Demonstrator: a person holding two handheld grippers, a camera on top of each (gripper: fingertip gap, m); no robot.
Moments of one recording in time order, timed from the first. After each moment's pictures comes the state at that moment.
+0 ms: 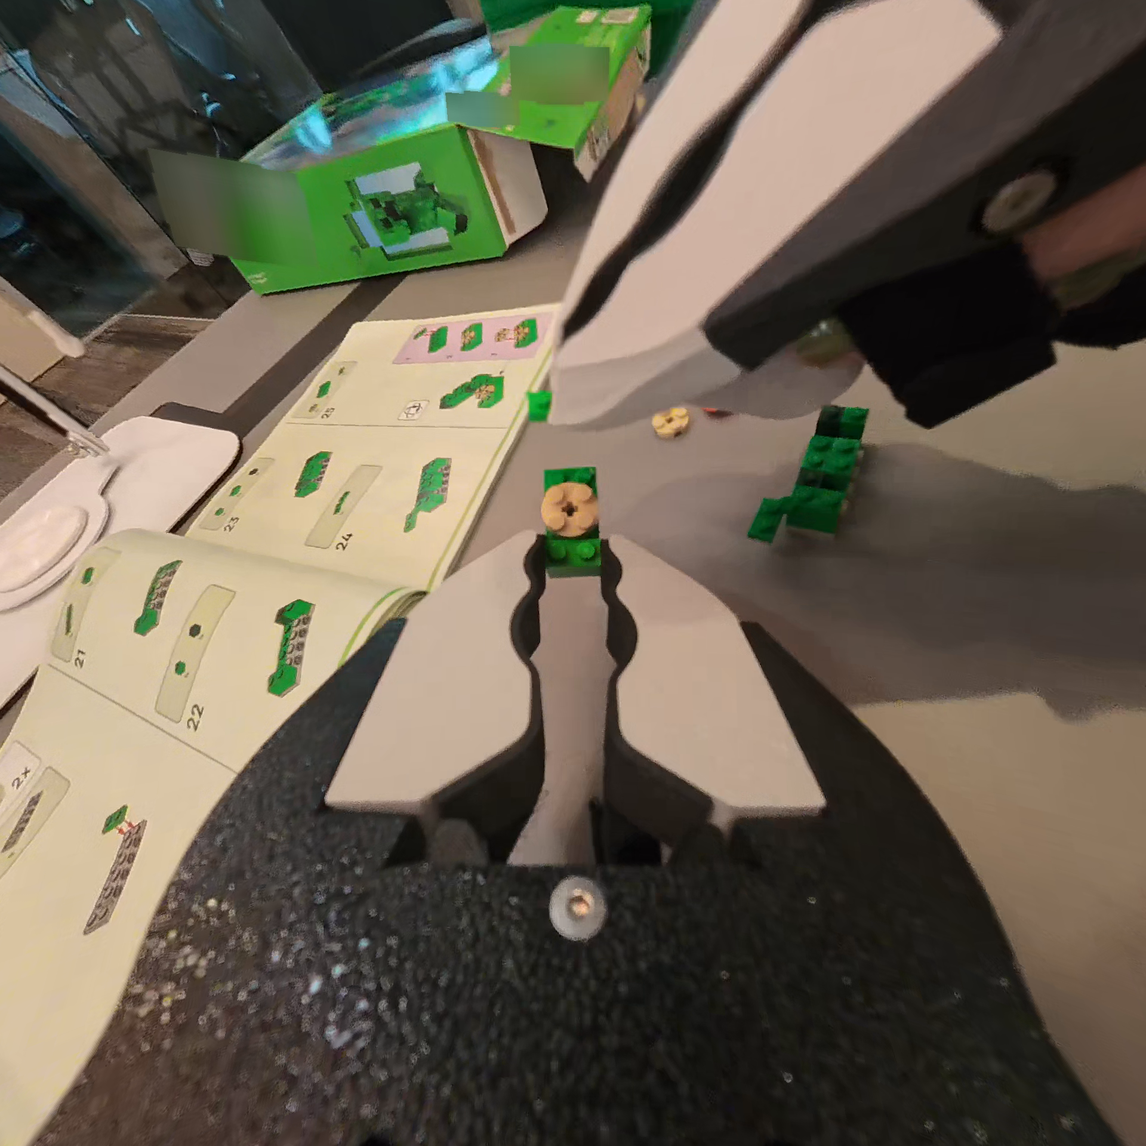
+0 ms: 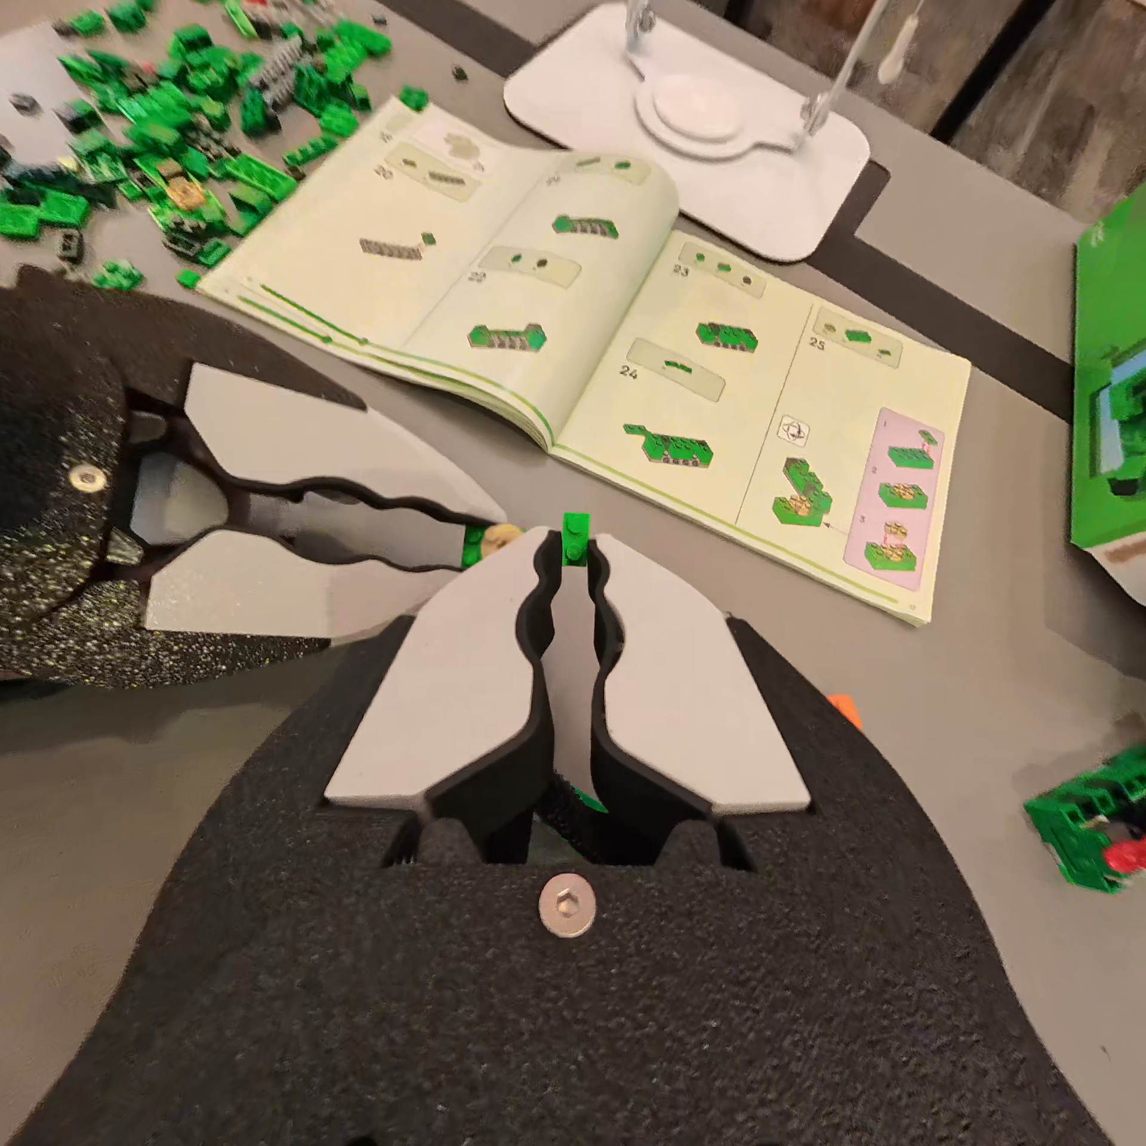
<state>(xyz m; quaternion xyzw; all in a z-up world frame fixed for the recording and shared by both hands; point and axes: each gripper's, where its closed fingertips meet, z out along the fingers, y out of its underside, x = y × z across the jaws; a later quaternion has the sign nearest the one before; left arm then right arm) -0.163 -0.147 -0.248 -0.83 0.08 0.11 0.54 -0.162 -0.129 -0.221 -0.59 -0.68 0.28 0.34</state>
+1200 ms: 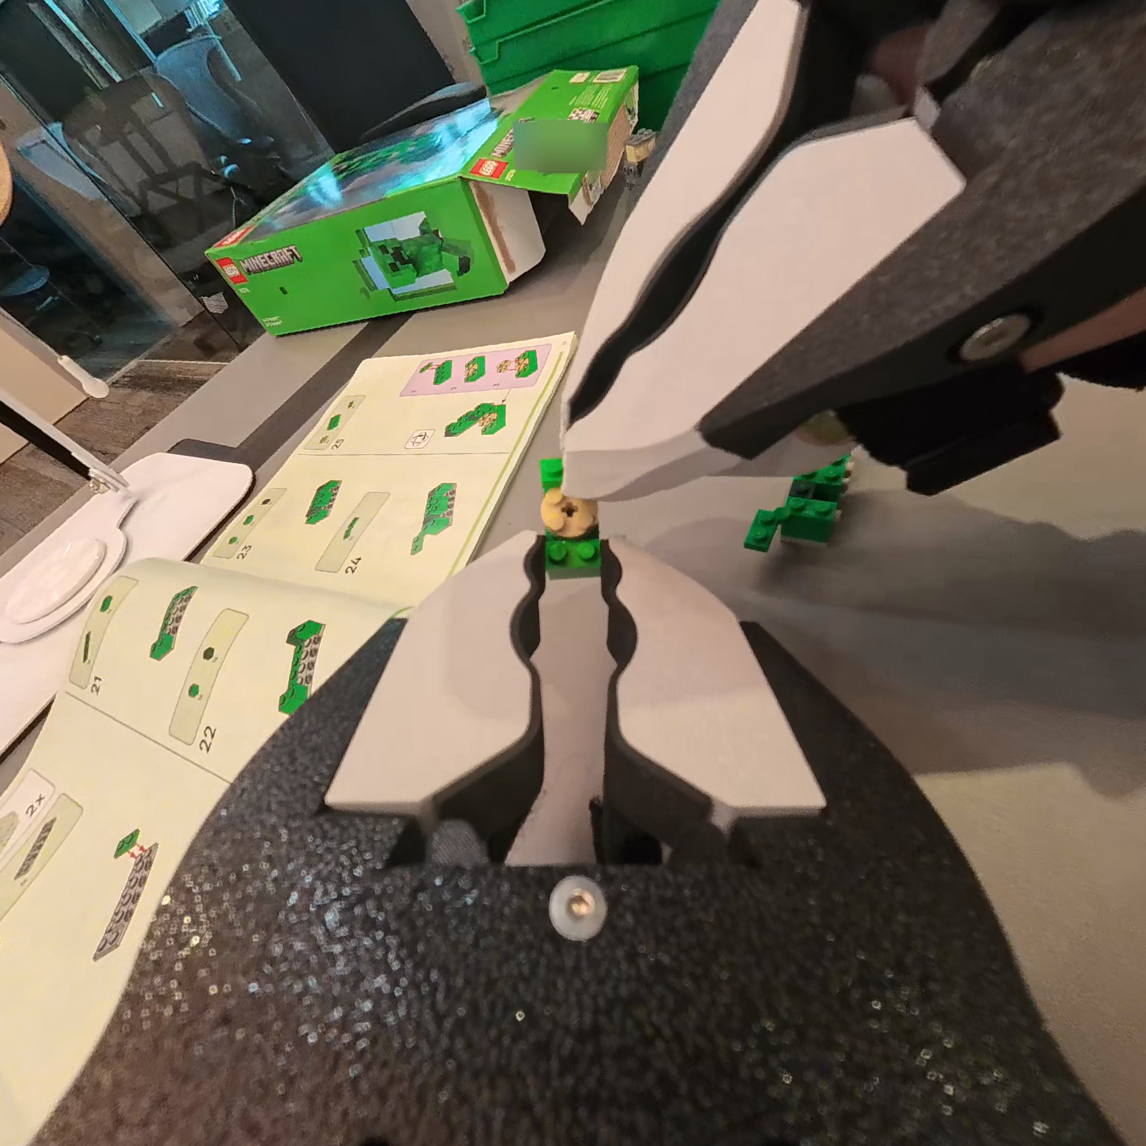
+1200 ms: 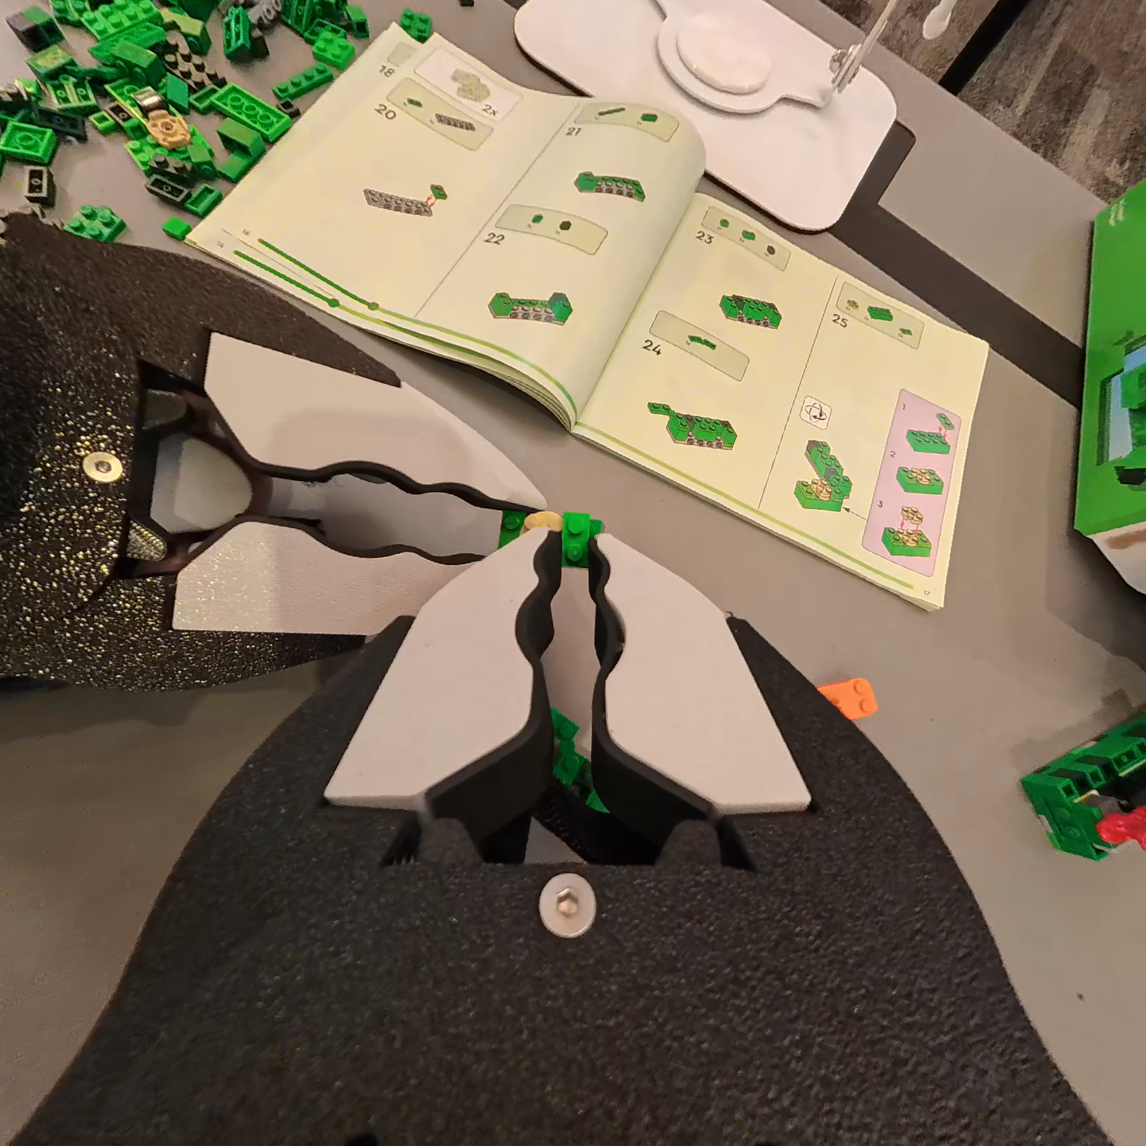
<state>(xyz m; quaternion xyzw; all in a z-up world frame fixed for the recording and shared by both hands) -0.160 -0.147 -0.242 -0.81 0.09 0.11 0.56 -0.159 -0.142 -0.227 -0.60 -0.69 0.24 0.33</state>
